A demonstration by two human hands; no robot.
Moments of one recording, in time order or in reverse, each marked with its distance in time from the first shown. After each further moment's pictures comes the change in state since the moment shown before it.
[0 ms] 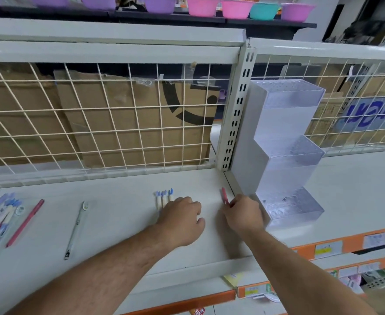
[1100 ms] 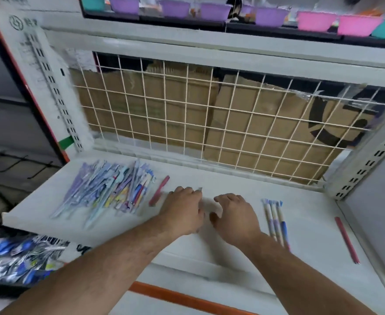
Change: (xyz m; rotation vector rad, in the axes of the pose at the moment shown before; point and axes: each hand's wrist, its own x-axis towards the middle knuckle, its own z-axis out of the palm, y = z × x) left_hand -0.145 -0.202 -0.085 0.073 0.156 -0.306; right_hand -0.132 -0.205 0.131 -0.277 -0.173 -0.879
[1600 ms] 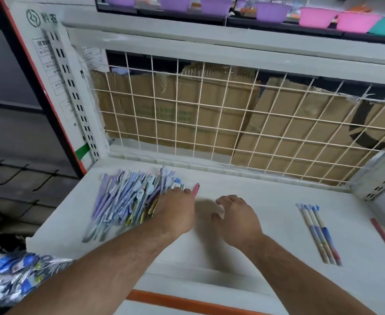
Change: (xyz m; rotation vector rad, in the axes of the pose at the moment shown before) left_hand 0.003 -0.121 -0.024 0.321 -0.044 -0.106; right_hand 0.047 -0.103 0.039 0.044 -0.039 0.143
